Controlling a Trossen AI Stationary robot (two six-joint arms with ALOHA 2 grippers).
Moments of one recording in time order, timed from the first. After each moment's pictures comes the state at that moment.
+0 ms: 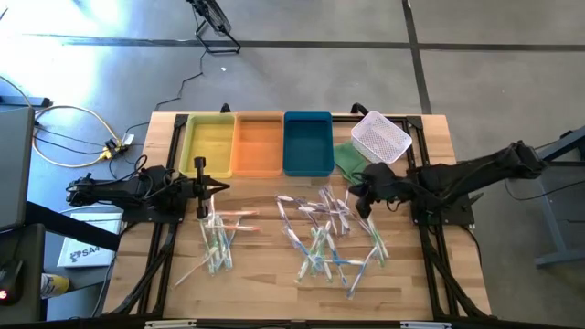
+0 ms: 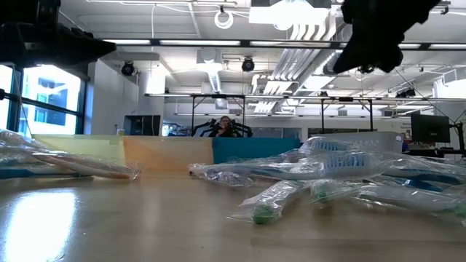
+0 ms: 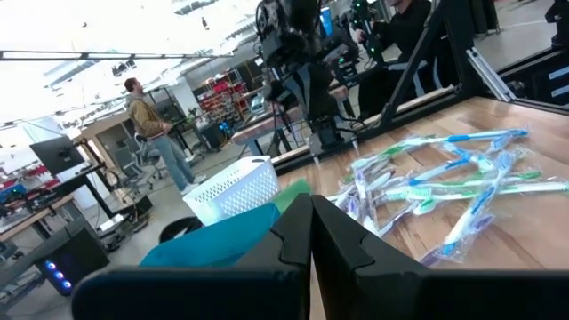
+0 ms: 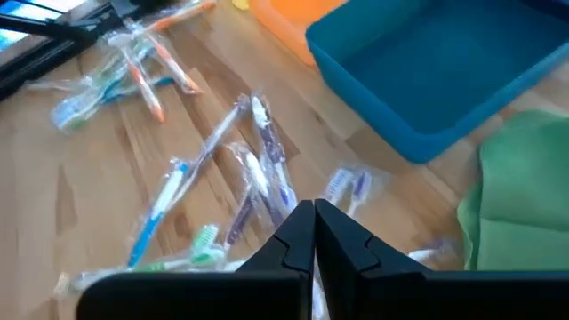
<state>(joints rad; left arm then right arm) -0.02 0.01 0.06 0.06 -0.06 0.43 0.21 1.01 0.74 -0.49 0.41 0.74</state>
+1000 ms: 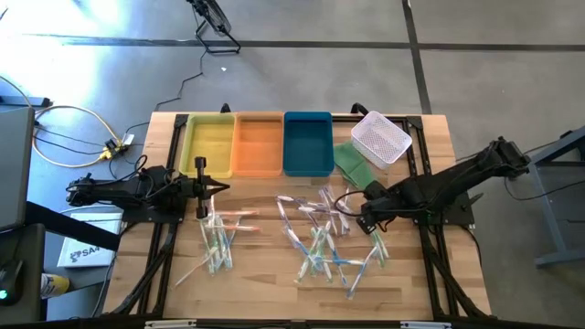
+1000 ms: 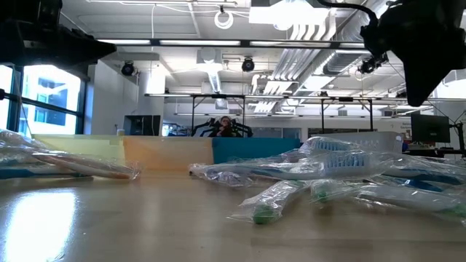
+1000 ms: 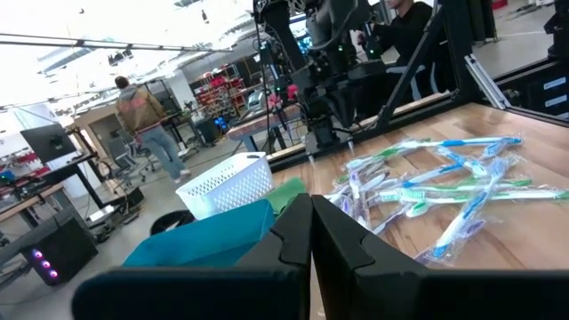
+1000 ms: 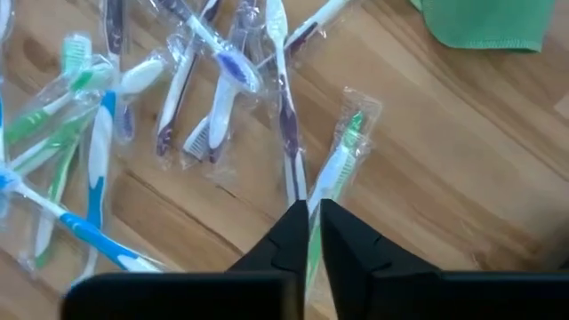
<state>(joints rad) -0.02 0.01 0.06 0.05 -0.06 0.39 0.34 1.25 0.91 -1.05 0.16 1.26</state>
